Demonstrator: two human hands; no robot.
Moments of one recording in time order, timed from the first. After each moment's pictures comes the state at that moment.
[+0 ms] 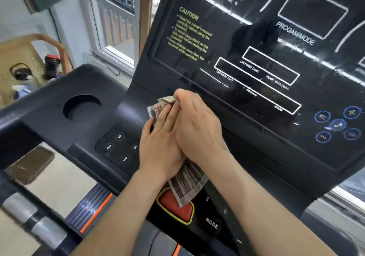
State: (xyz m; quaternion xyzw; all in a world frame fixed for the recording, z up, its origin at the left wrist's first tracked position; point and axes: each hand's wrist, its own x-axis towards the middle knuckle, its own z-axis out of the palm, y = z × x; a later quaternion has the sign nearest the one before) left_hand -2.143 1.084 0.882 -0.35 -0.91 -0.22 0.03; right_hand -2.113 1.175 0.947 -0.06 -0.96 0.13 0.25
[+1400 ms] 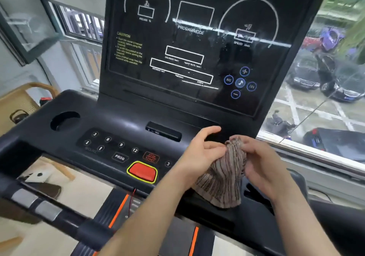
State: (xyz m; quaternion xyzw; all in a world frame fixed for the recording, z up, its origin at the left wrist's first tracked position) left_hand -1.978 1.148 0.948 -0.26 -0.60 -0.62 -0.44; right_hand -1.860 1.264 0.965 -0.28 -0.49 0.80 0.17
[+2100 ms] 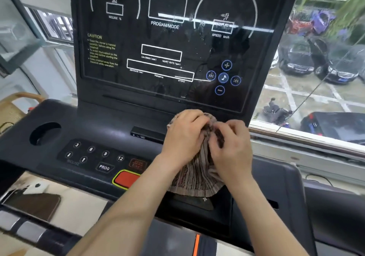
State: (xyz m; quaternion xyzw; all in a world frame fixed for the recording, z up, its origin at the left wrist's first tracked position) left_hand -2.020 1.195 0.929 -0.56 -0.75 -0.34 0.12; right_hand -1.899 1.259 0.925 -0.32 -0.84 0.15 0.41
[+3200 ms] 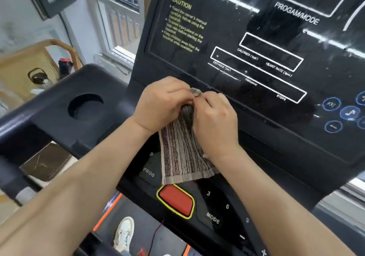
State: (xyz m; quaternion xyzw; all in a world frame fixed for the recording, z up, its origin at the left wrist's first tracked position) left_hand -2.221 1.108 0.911 -0.54 -0.70 -0.36 0.30; right_hand -2.103 1.208 0.928 -0.08 -0.93 0.00 0.37
